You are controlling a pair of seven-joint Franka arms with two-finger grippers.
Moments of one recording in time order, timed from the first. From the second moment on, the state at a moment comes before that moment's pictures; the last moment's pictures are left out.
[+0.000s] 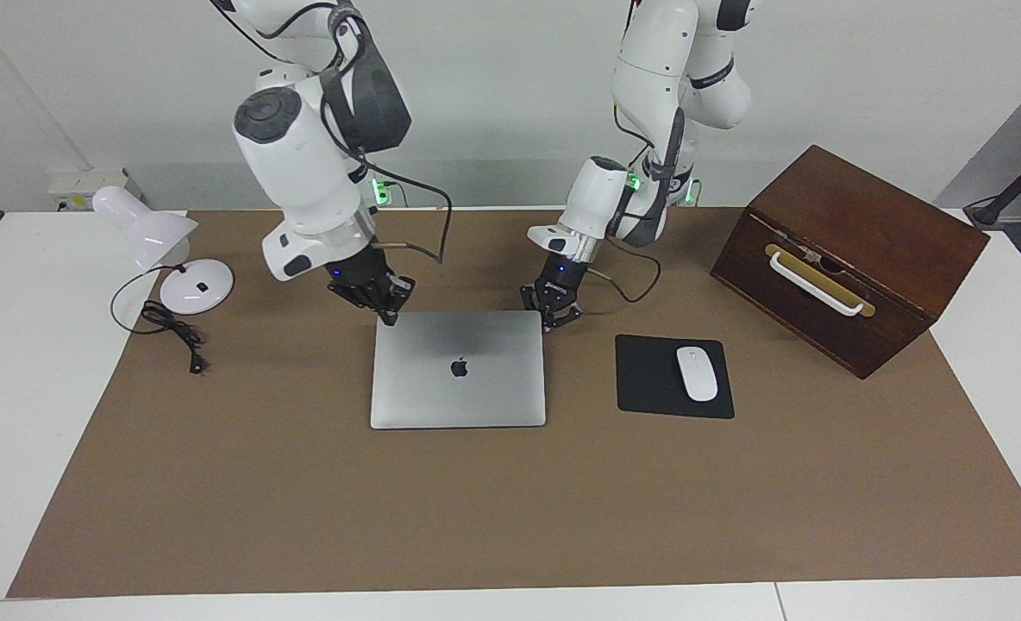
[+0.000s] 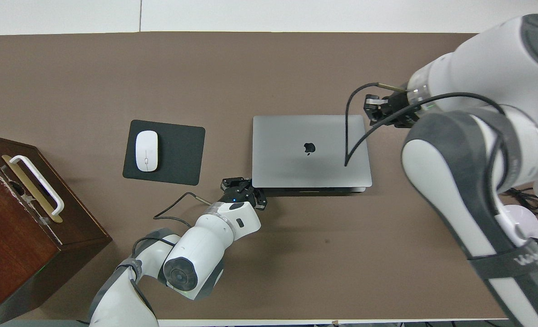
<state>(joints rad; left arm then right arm) -0.76 0.28 0.01 -2.49 -0.17 3.50 -0.04 0.13 0.15 0.07 -1.65 0.16 1.87 0.40</state>
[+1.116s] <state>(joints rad) -0.75 0.11 0.02 -2.52 -0.18 3.20 -0.08 -0.12 -0.06 0.07 -1.70 0.01 1.70 -0.11</state>
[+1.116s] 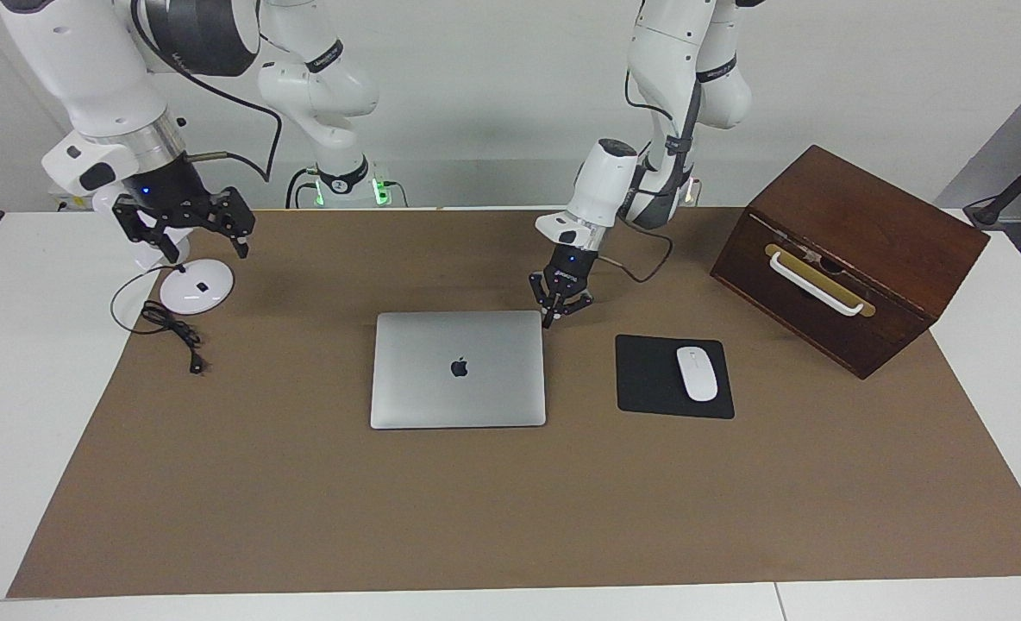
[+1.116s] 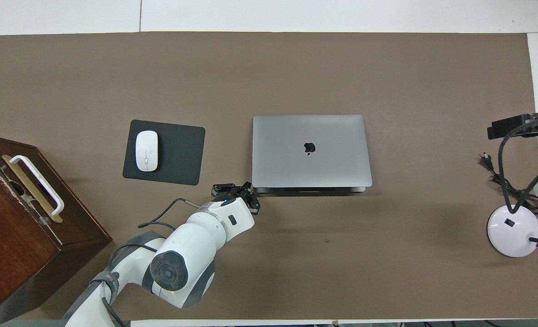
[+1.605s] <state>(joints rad) -0.72 -0.05 0.03 -2.52 -0.18 2.87 -0.09 -0.11 -0.12 0.08 -1.75 0.02 1.70 -0.02</state>
